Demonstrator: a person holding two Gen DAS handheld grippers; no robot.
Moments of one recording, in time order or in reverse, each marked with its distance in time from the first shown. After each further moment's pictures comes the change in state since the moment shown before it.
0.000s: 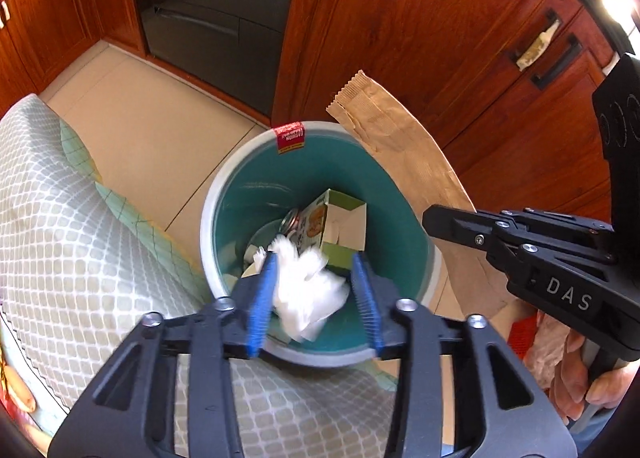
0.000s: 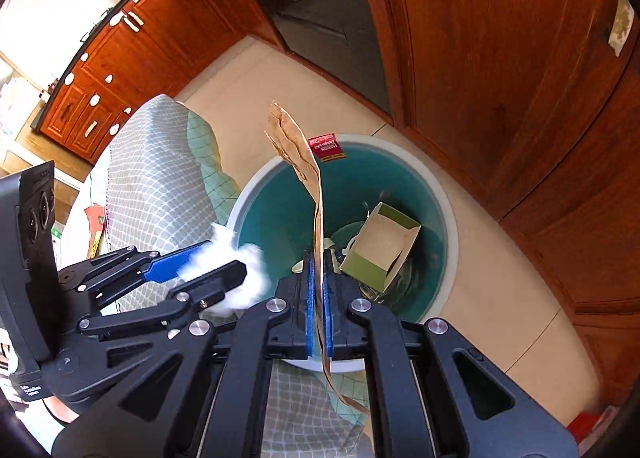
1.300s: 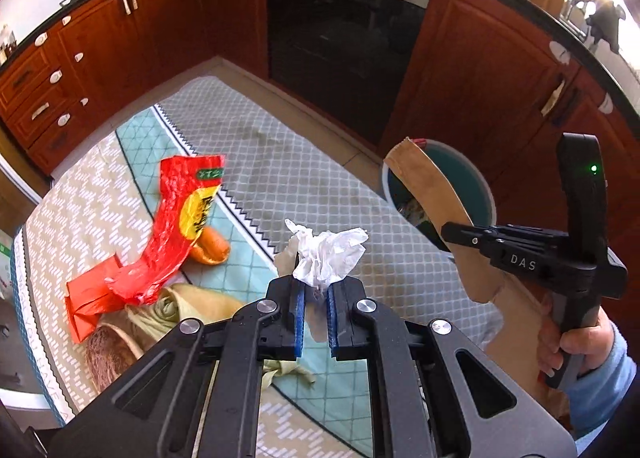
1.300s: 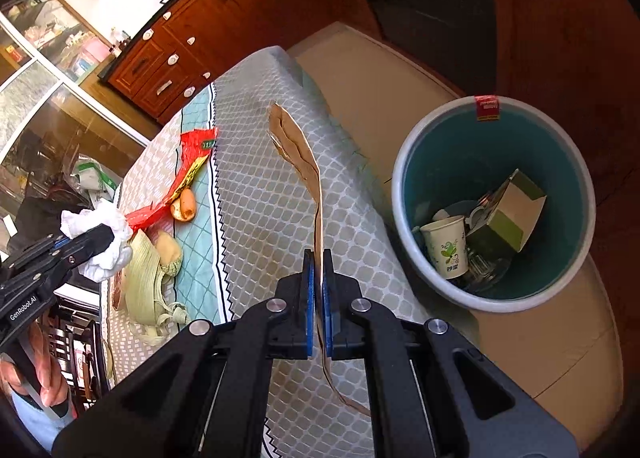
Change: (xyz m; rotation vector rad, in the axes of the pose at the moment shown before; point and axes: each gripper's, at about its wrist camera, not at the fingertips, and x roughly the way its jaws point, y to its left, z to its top) left arm -0.184 0.085 -0.124 -0.141 -0.169 0.247; right arm -0.011 0.115 -0.074 -0.154 -0.024 0.191
